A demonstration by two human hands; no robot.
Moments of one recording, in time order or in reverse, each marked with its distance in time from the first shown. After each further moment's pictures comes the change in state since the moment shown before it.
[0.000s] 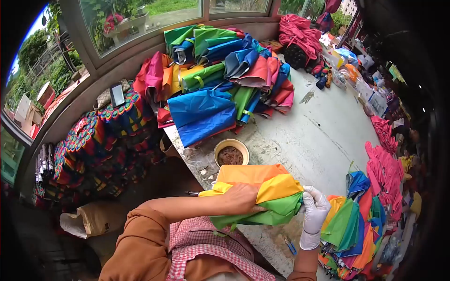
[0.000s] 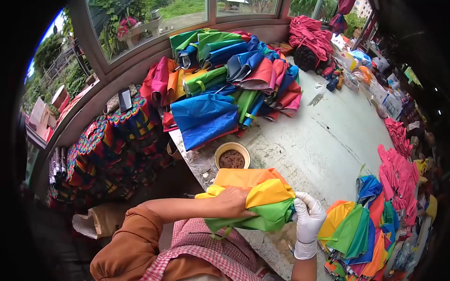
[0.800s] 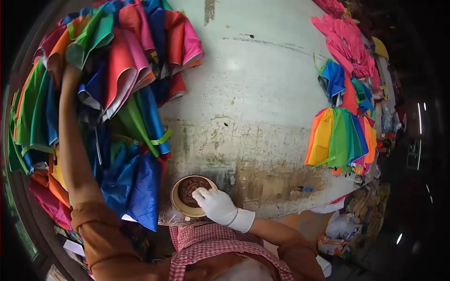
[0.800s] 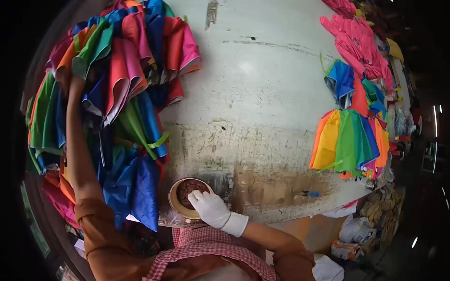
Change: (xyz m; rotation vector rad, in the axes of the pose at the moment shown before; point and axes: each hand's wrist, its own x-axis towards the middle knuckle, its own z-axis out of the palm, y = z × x) left_hand 0.451 -0.482 -0.239 0.915 0.065 -0.347; right_hand 0.131 0.134 0.230 -0.831 -0.431 0.005
